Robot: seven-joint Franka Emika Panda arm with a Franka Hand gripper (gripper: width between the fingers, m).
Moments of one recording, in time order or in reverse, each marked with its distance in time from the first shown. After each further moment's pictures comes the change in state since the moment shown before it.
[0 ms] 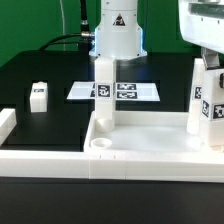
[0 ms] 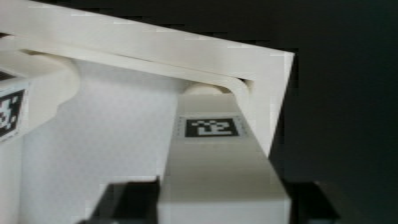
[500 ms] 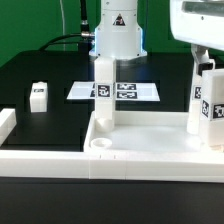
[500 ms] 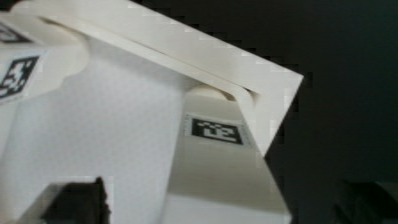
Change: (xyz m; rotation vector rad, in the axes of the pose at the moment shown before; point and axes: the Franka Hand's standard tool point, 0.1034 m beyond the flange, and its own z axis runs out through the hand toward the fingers) arm -0.002 -0.001 -0.001 -0.025 -0.011 -0.275
